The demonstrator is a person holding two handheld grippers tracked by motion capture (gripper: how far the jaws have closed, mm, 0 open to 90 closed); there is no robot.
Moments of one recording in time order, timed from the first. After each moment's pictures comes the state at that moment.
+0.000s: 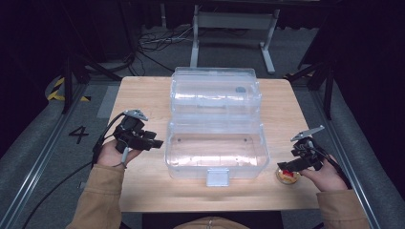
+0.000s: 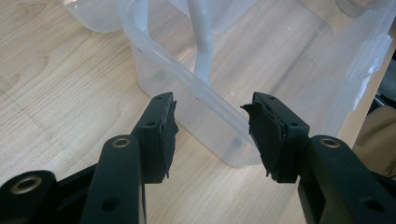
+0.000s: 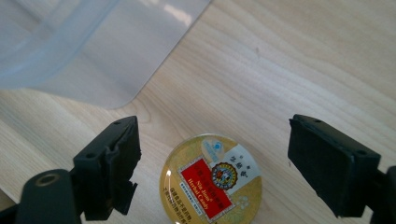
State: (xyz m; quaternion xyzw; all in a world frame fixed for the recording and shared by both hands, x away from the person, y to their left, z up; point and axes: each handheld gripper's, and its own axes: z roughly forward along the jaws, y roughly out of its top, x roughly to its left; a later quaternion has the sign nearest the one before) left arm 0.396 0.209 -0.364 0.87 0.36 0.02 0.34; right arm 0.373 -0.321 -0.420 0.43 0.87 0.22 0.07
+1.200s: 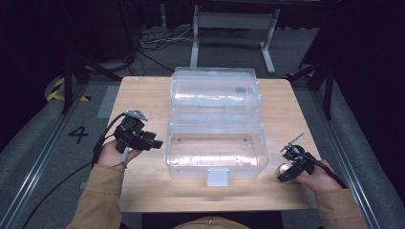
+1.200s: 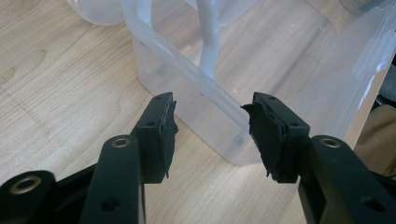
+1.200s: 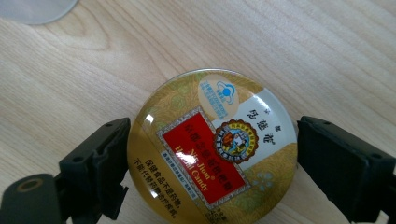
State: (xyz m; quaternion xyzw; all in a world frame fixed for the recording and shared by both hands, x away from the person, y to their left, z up) left arm 0.399 0.211 -0.369 0.87 0.36 0.01 0.34; right arm 0.382 -0.313 -0.464 0.44 0.90 0.08 0.02
